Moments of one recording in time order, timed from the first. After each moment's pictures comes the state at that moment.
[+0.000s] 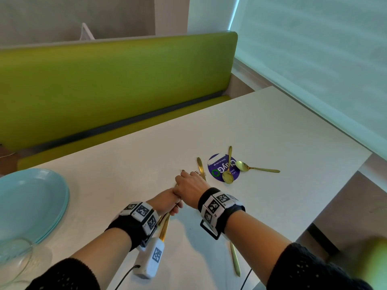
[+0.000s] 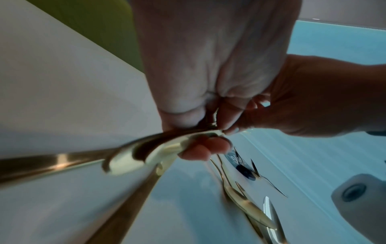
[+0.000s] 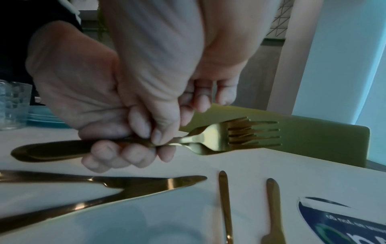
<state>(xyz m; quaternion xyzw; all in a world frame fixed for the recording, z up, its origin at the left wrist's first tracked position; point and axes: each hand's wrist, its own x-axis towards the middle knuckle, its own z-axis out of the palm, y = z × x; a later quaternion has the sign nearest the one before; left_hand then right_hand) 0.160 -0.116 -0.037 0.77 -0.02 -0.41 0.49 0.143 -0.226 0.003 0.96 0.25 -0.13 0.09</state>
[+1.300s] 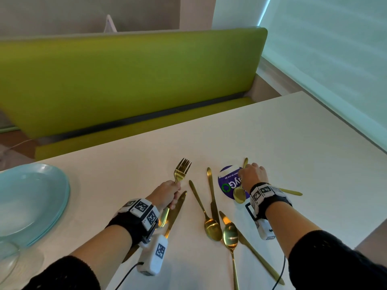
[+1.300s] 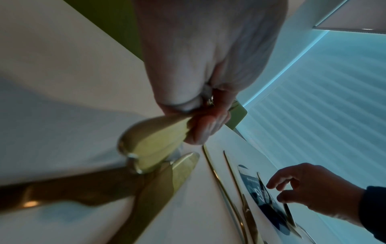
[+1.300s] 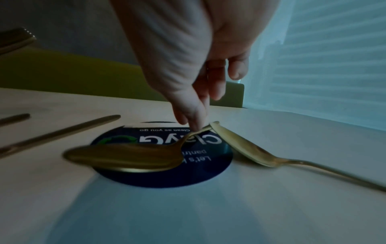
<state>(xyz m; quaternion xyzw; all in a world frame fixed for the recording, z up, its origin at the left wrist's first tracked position) 0.211 -0.125 -0.052 0.70 0.08 -0.36 0.61 0.208 -0.381 -0.032 0.97 -0.07 -0.18 0.14</state>
